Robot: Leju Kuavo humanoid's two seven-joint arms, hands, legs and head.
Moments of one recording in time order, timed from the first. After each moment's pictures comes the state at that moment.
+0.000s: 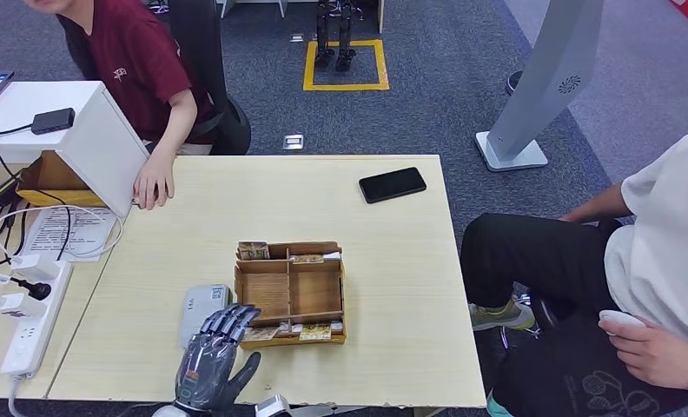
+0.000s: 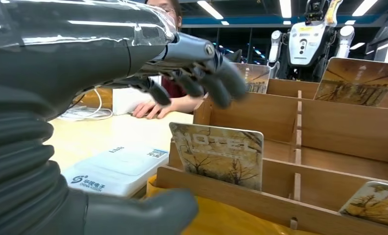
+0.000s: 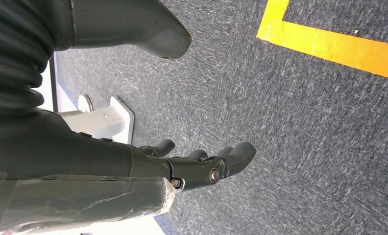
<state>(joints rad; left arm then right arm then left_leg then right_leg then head) 0.17 0.20 -0.49 -1.50 -1.24 0.59 -0.02 -0.03 0.09 -0.88 -0.20 1.46 -0.21 -0.21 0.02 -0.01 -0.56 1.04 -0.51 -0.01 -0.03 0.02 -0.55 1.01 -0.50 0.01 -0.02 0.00</state>
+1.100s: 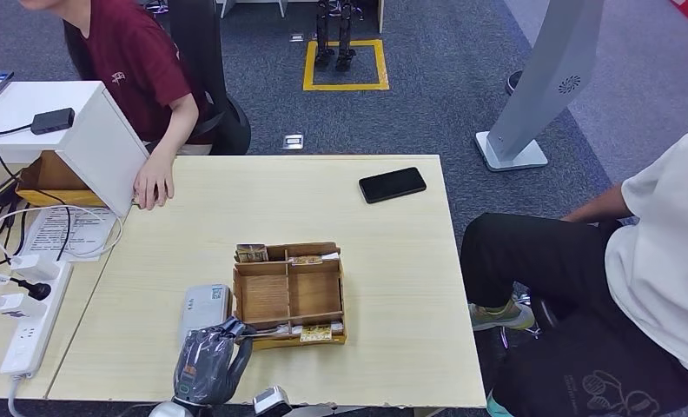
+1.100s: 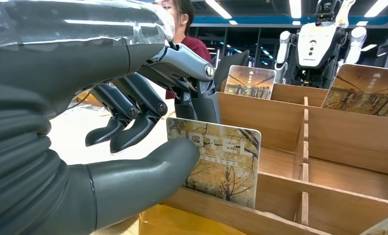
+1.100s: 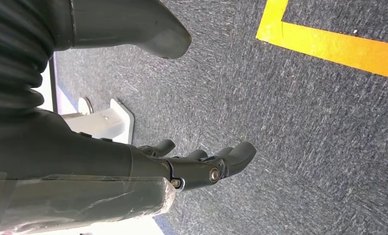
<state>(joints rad) 0.17 0.19 -0.47 -1.50 -1.23 0.58 -0.03 -0.03 0.09 -0.89 -0.20 1.46 -0.21 -0.21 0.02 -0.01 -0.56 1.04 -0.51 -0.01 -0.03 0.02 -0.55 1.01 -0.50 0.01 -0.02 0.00</state>
